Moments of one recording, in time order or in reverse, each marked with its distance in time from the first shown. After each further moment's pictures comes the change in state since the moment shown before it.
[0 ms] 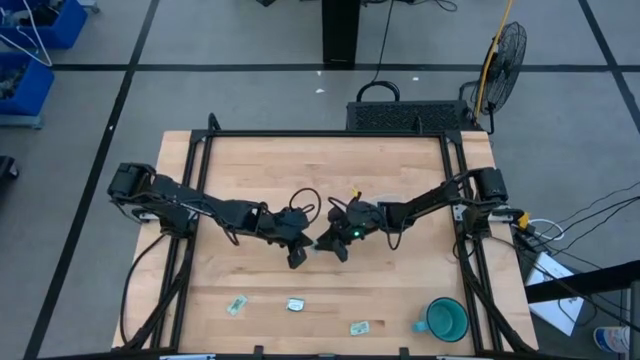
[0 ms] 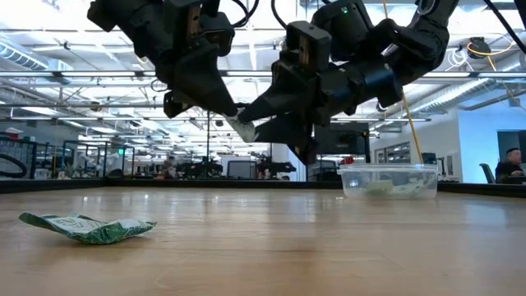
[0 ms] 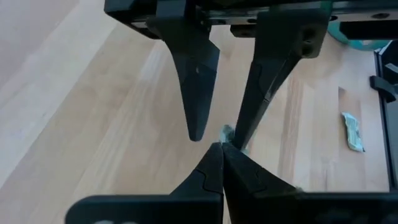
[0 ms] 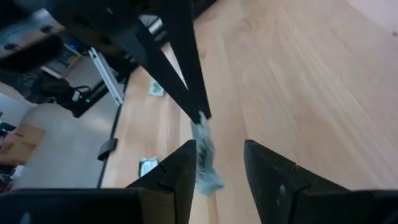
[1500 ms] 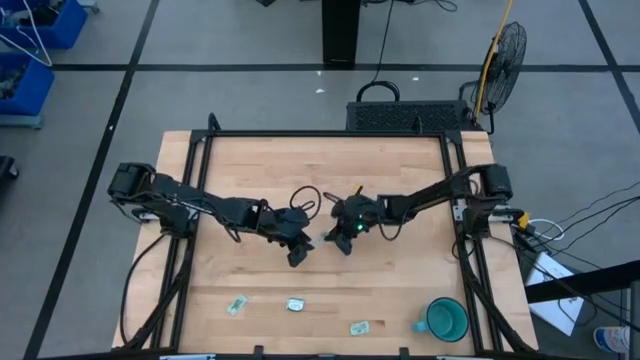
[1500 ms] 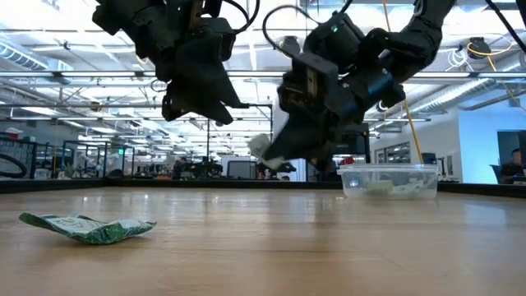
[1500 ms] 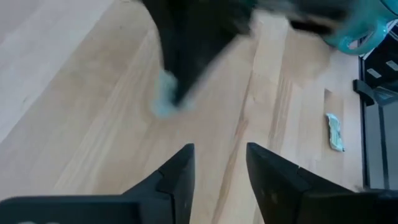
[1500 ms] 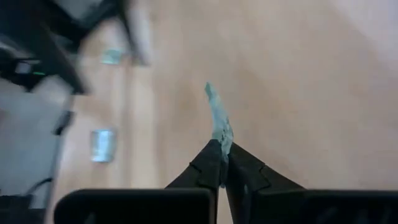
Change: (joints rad) left arm 0.026 -0.001 0.002 -0.005 0.079 -0.058; right arm -0.065 -0.043 0.000 -0.247 -0.024 -0.076
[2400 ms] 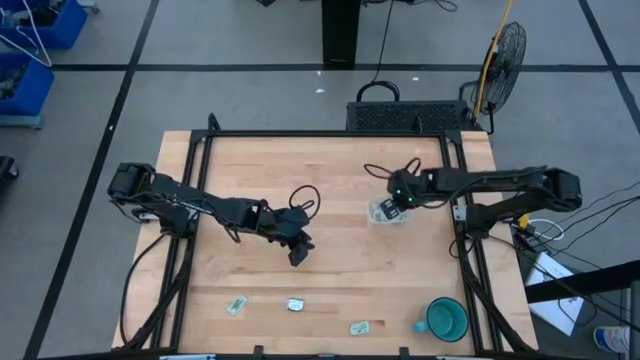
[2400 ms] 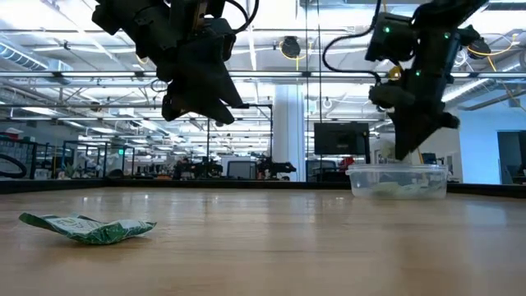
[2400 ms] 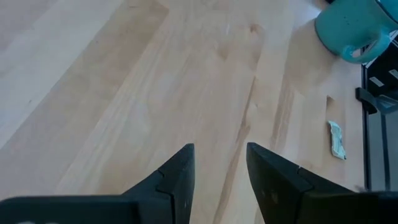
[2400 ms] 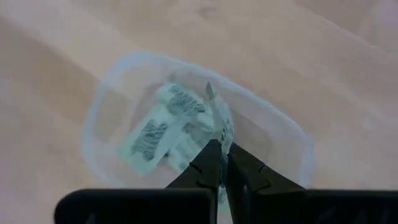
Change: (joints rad) left arm -0.004 0.000 0.000 0.007 -0.024 -0.022; right arm -0.200 -0.590 -0.101 -1.121 0.393 0.217
